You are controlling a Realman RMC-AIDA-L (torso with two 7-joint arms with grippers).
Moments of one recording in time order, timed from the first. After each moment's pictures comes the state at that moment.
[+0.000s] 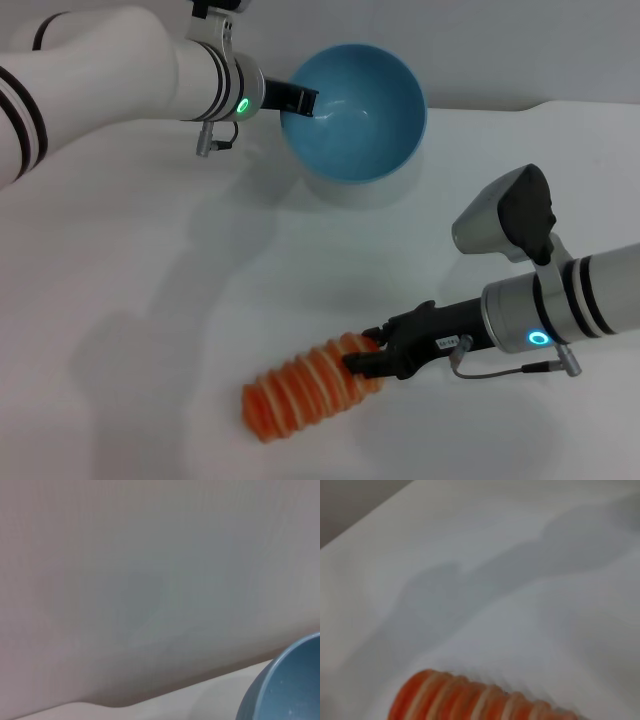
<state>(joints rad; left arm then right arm) -0.92 -2.07 1.57 0.52 2.42 0.41 -2.84 0.71 2.08 -1.77 -0.48 -1.62 -0.95 1.89</state>
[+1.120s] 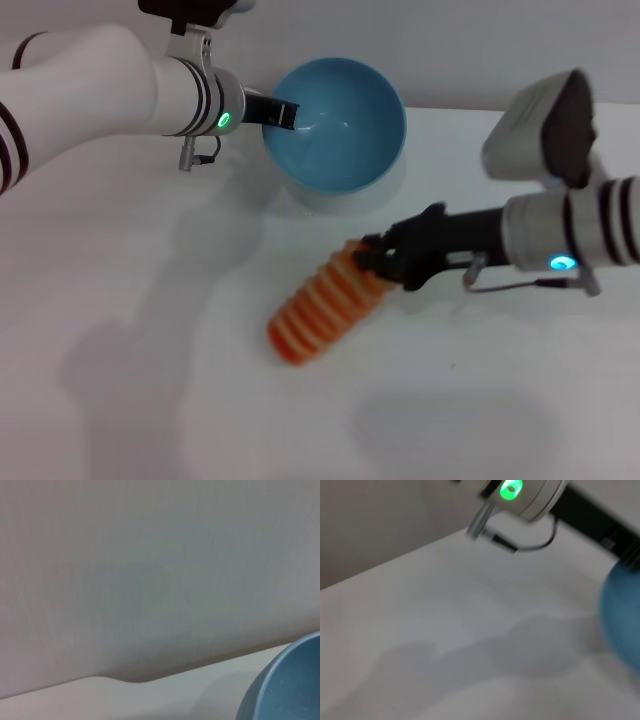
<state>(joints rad) -0.87 -2.07 1.57 0.53 2.42 0.41 -2.84 0.55 2.07 -1.64 -0.94 -1.85 -0.97 1.98</state>
